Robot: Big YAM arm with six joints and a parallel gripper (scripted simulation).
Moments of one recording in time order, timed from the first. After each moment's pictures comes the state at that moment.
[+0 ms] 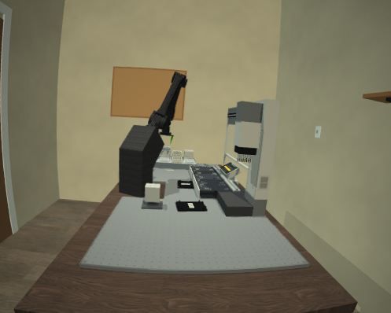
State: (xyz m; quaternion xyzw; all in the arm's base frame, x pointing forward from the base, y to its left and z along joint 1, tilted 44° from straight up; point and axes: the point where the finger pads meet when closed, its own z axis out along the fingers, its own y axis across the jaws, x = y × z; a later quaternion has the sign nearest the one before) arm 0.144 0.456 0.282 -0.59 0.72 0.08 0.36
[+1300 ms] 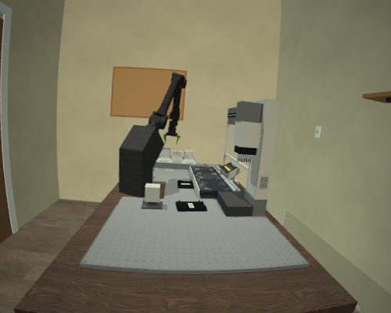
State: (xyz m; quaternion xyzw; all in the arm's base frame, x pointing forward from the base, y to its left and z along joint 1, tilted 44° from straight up) arm 0.195 0.463 0.314 -0.57 0.73 0.09 0.36
